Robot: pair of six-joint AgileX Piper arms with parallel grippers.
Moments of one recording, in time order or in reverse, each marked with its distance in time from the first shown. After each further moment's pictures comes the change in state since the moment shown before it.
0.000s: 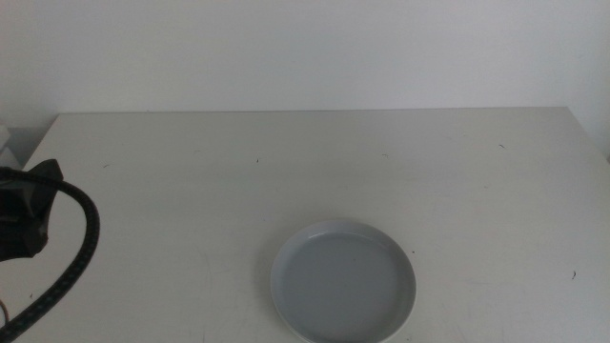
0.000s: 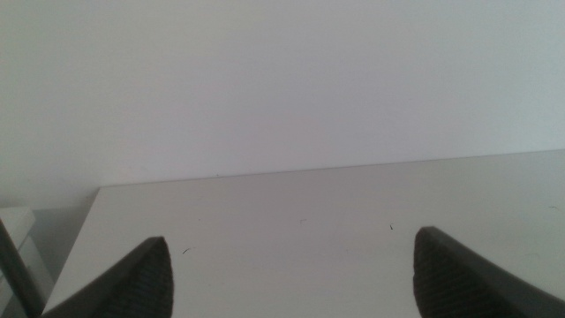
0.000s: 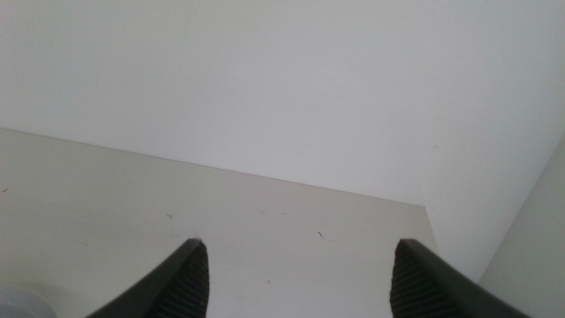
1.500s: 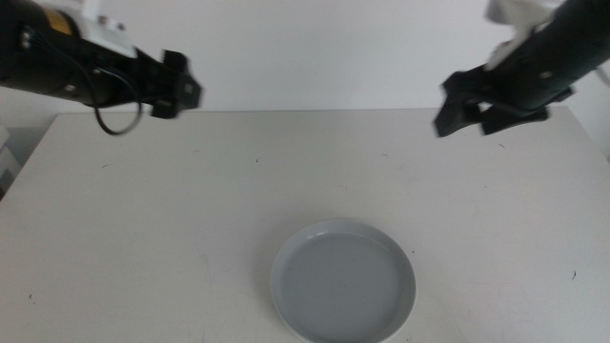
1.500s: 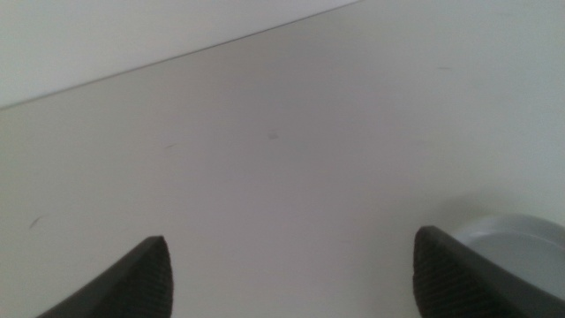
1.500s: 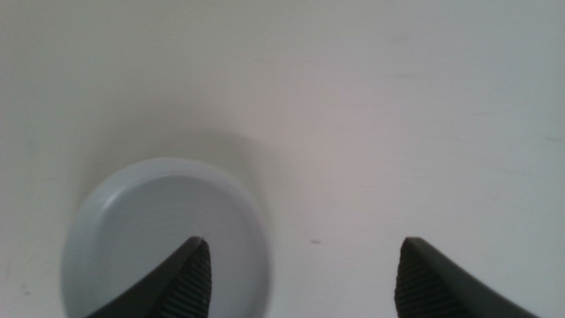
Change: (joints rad) left arm -0.212 0.710 -0.841 0.167 0.671 -0.146; right arm 0.194 1.130 -1.013 0.119 0.791 0.215
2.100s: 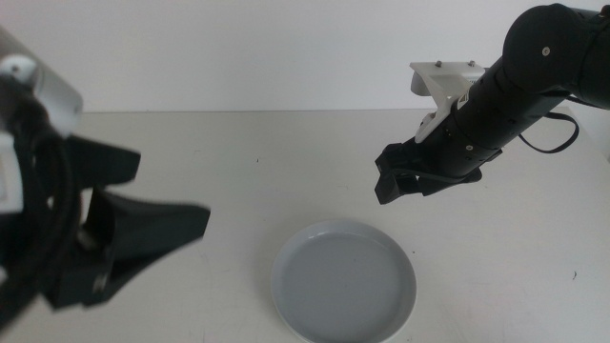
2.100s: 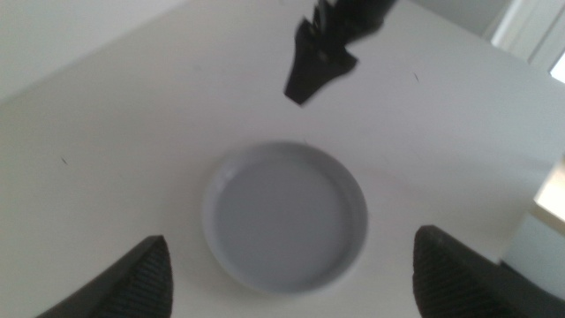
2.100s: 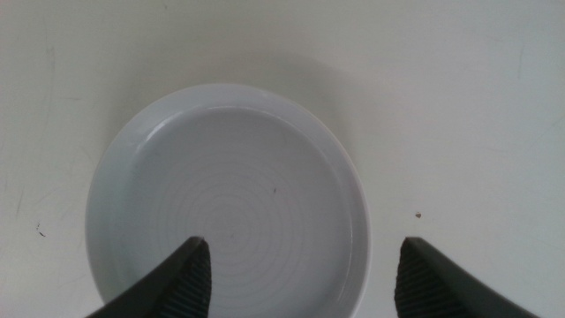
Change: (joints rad) left arm -0.242 -0.513 0.263 -0.253 0.131 0.227; right arm 0.189 0.035 0.165 -0.005 -0.132 0.026
